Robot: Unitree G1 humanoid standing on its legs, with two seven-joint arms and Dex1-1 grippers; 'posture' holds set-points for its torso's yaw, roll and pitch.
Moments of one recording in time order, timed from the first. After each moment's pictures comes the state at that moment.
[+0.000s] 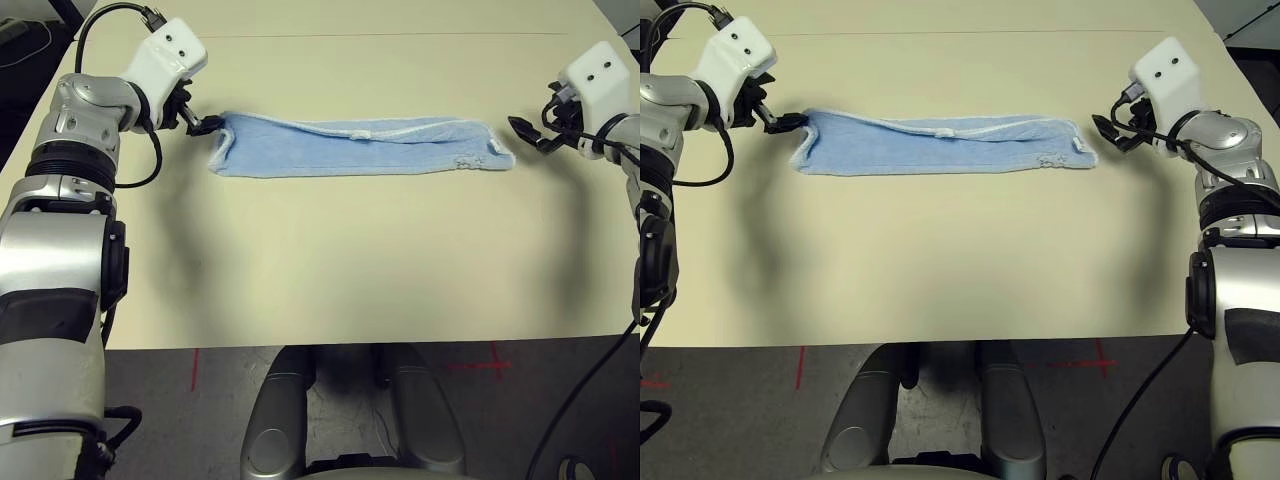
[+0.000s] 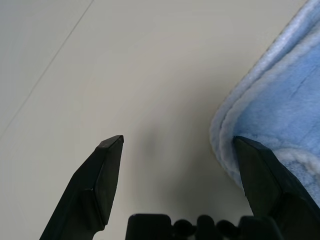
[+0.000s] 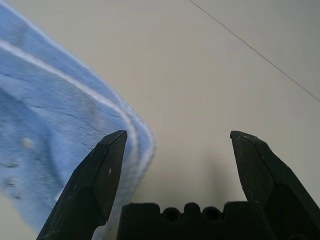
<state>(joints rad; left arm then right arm) -1.41 0.71 -0.16 1.27 0.29 -0.04 -0.88 -1.16 -0.73 -0.06 1.22 -0.04 -0.27 0.87</state>
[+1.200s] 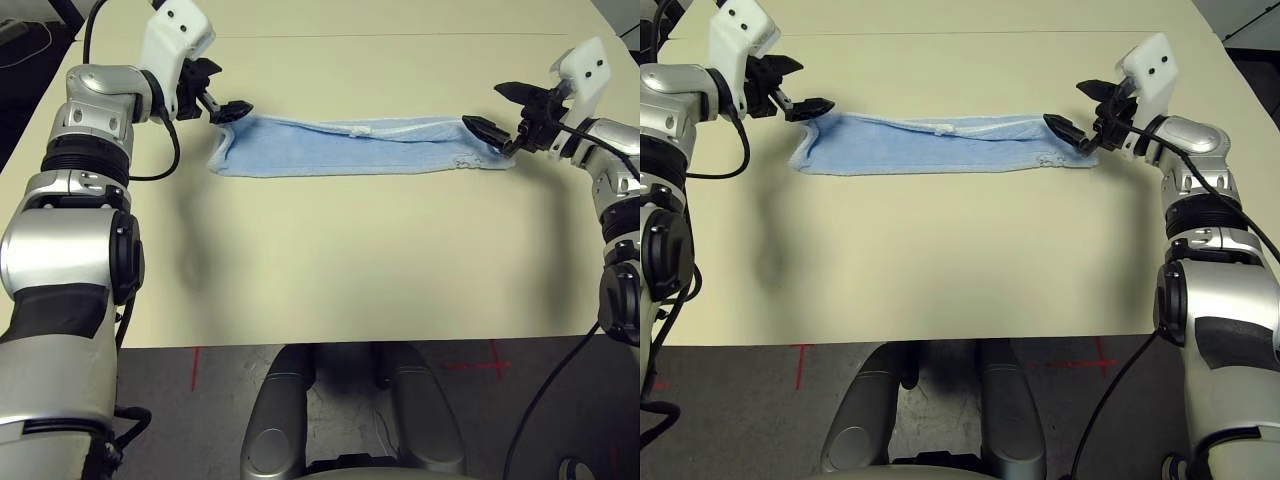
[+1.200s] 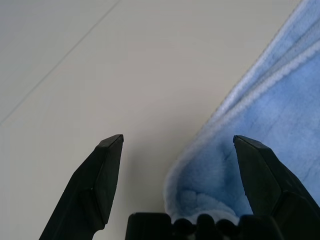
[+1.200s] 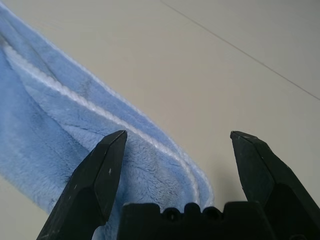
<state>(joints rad) -1.37 0.65 -0.06 1.23 0.19 -0.06 -0.96 -1.09 -0.61 -0.09 1.07 0.02 -0.21 0.83</state>
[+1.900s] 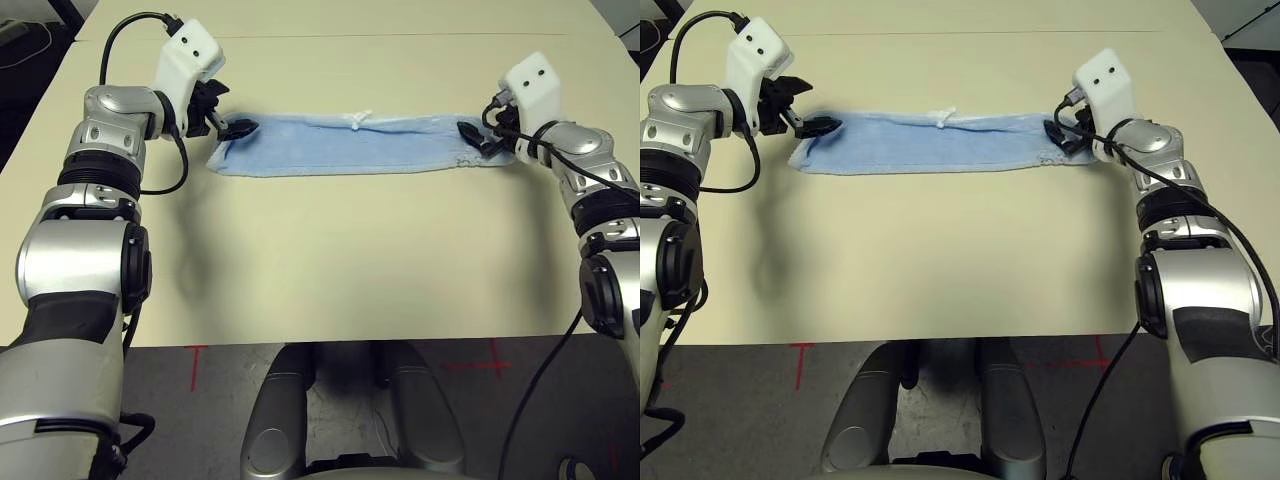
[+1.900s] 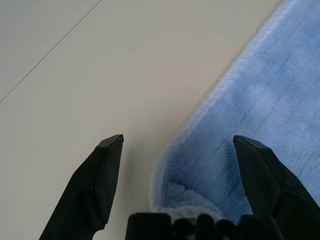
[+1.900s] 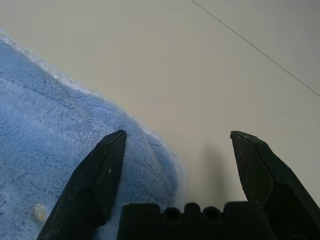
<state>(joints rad) -1.36 0.64 -0.06 1.23 0.19 -0.06 -0.96 -1.17 -0.56 0.00 1.18 -0.12 -0.14 0.48</state>
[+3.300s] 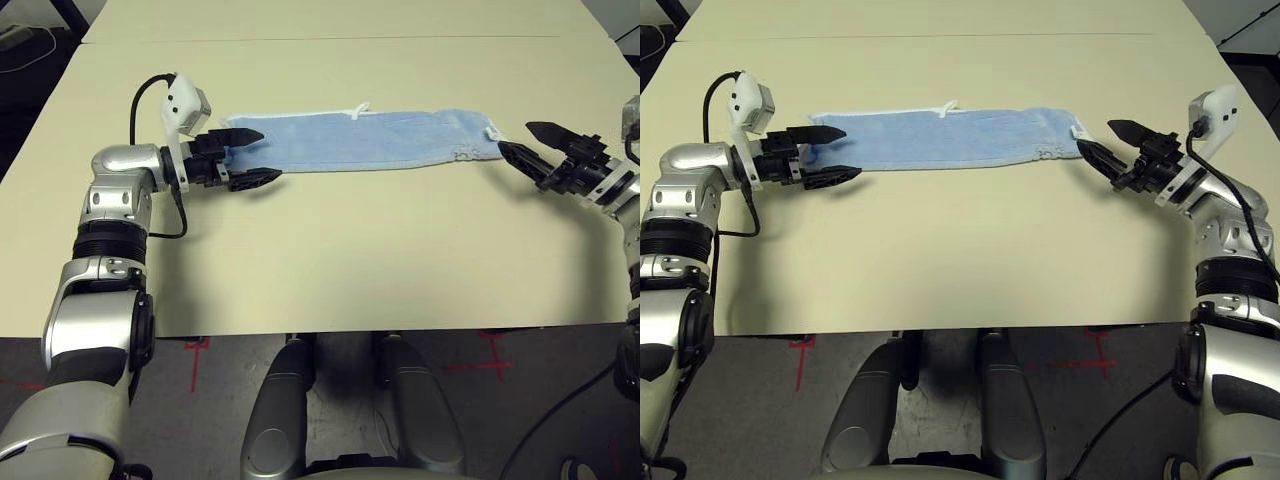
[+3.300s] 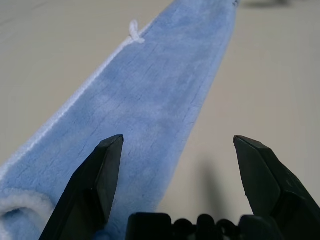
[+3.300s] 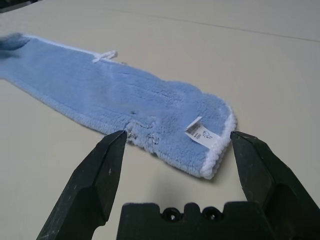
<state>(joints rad) -0.98 0.64 0.03 0.83 -0.15 -0.01 -1.35 -0.75 -0.73 -0.30 0.77 0.36 0.07 1.15</state>
